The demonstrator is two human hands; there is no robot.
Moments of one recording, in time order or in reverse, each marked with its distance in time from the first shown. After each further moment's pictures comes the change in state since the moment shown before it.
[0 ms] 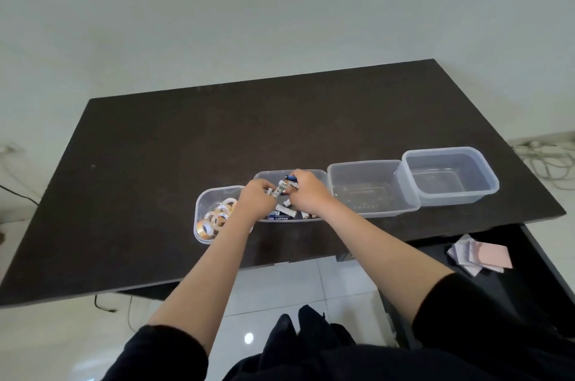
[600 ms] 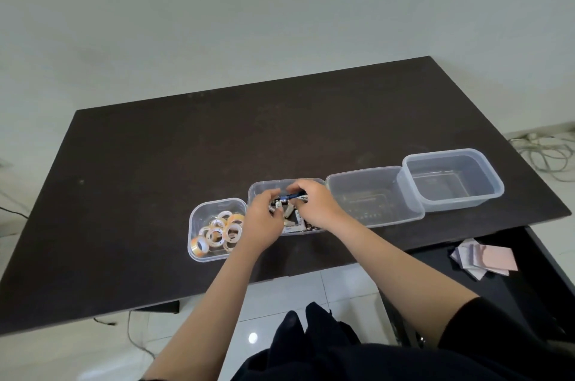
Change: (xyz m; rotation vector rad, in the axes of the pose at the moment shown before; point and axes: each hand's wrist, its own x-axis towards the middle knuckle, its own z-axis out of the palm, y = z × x) left_hand -0.009 -0.004 0.029 -0.110 0.097 0.210; right_hand 0.005 0.032 -0.005 0.141 0.106 -0.143
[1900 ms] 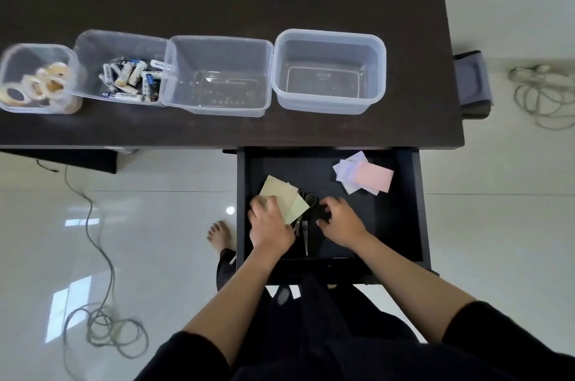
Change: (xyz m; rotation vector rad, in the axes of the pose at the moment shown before) left_hand -0.159 0.068 0.373 0.382 -0.222 -0.567; right_hand -0.209 0.353 -0.148 -0.246 -0.417 0.352
